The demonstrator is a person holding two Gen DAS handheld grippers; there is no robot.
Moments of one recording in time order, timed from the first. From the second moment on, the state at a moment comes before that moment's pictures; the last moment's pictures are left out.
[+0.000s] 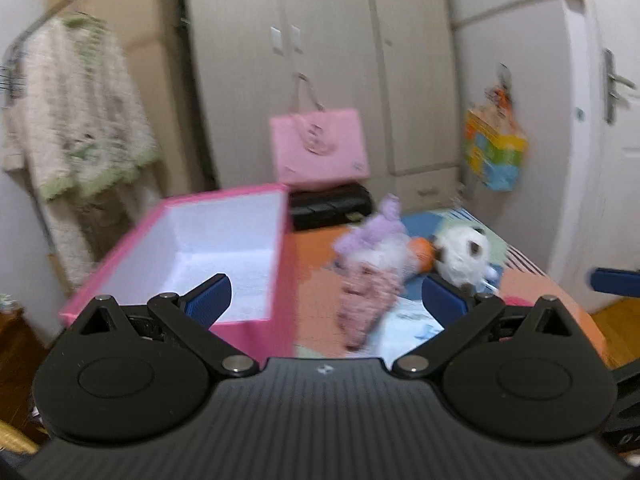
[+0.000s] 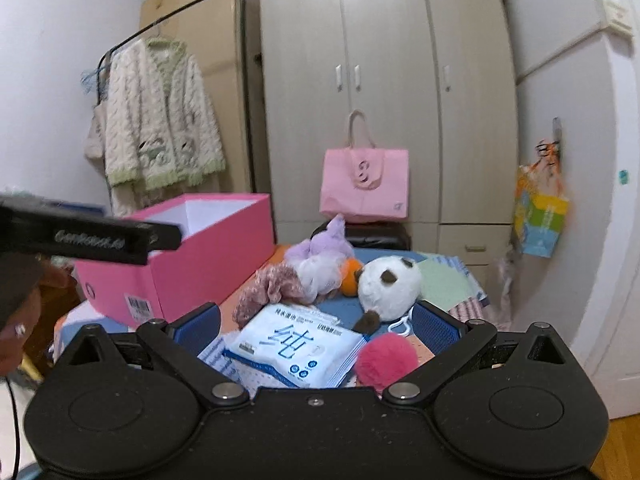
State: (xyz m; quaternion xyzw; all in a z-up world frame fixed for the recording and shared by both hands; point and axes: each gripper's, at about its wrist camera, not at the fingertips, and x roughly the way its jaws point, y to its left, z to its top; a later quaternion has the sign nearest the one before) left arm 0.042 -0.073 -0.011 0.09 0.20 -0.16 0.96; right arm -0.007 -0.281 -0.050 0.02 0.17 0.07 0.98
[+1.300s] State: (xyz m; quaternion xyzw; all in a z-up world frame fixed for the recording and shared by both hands) left arm 0.109 -0.105 -0.086 0.03 0.38 -0.29 0.88; right arm 0.047 -0.257 -0.124 -0.01 0.25 0.08 0.97
